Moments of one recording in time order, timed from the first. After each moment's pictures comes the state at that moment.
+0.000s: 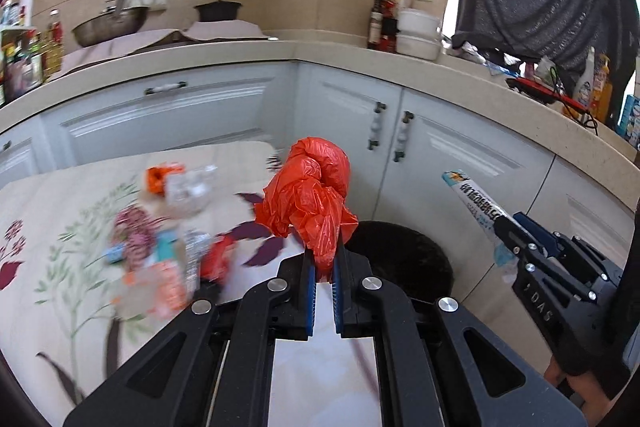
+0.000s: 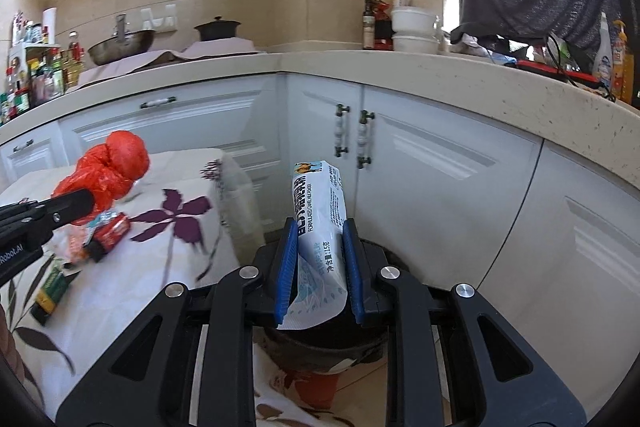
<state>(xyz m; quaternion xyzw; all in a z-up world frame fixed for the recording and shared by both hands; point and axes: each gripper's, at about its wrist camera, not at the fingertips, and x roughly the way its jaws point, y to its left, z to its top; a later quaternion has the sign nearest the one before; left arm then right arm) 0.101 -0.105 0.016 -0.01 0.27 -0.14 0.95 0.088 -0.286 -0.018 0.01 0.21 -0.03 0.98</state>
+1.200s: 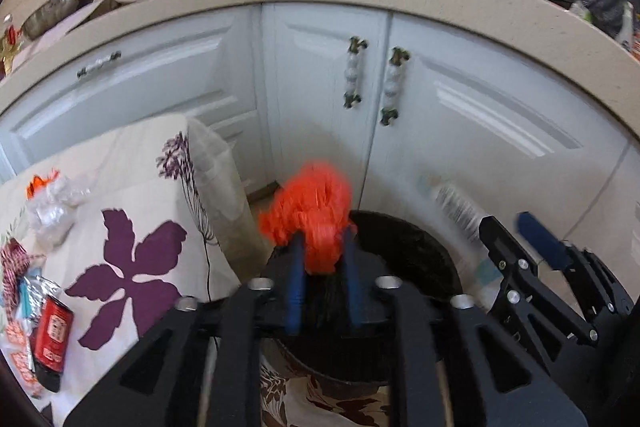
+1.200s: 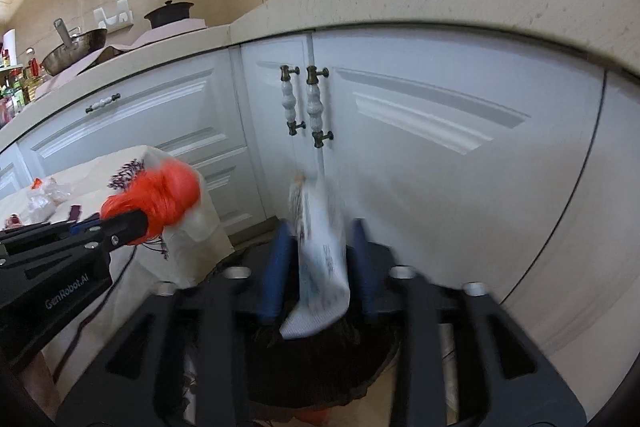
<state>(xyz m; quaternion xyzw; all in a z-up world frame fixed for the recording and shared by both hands) 0.220 -0.213 -0.044 0.02 0.36 -0.11 0.93 0.199 -0.364 -0.075 0.06 0.25 -0.05 0.97</state>
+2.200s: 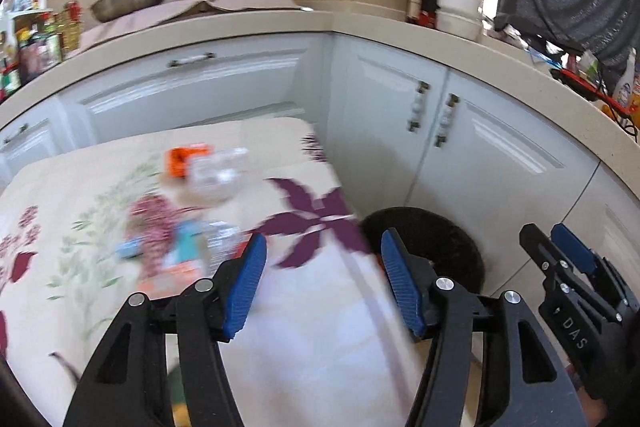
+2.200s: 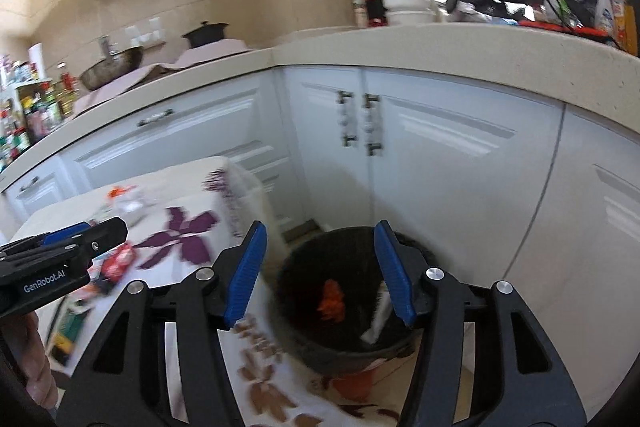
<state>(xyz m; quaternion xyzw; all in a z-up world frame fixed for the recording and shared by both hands) 0.124 -0.074 0.012 -0.01 0.33 -0.07 0.94 0.100 -0.271 -0.015 0.07 0.23 0.00 0.97</state>
